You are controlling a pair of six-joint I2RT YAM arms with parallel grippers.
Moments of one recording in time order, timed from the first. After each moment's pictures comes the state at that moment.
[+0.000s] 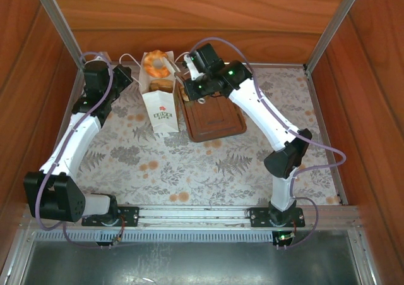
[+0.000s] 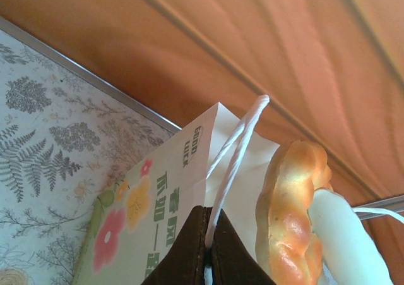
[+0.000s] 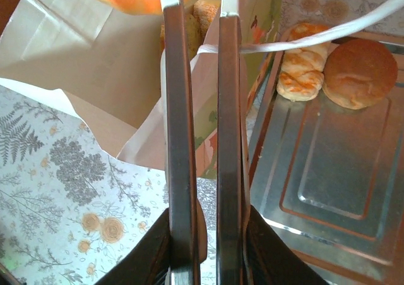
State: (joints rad) left arm -0.13 1.32 1.14 -0.15 0.12 -0.77; right arm 0.78 1.93 2.20 -1.15 -0.02 0.20
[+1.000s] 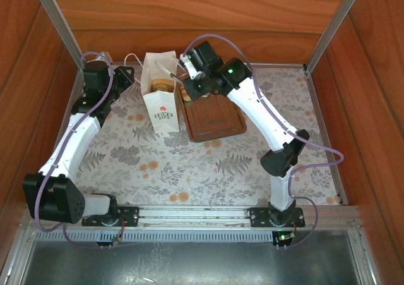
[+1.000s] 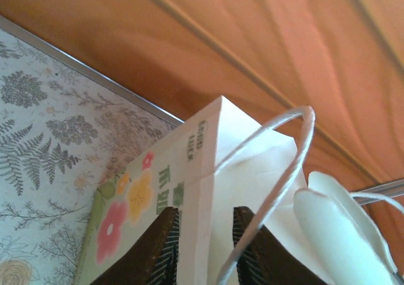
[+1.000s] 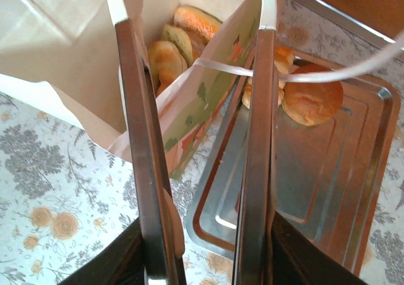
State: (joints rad) left arm -0.13 1.31 1.15 -0.18 0.16 -0.75; right arm 0.80 1.96 2.32 -1.23 0.08 0.09
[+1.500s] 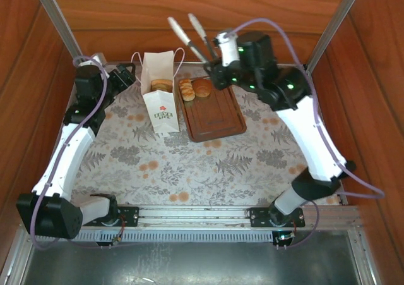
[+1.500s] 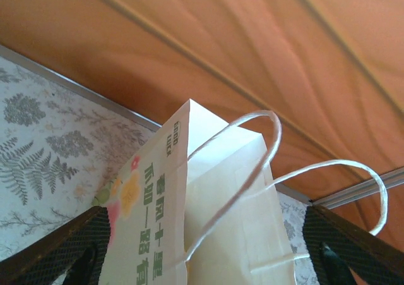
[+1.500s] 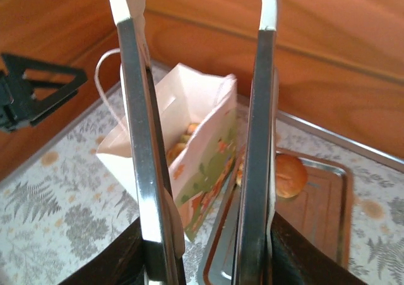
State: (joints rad) left arm -0.12 1.17 1.11 -0.21 0.17 -0.71; right arm 0.74 1.57 2.17 -1.06 0.06 0.10
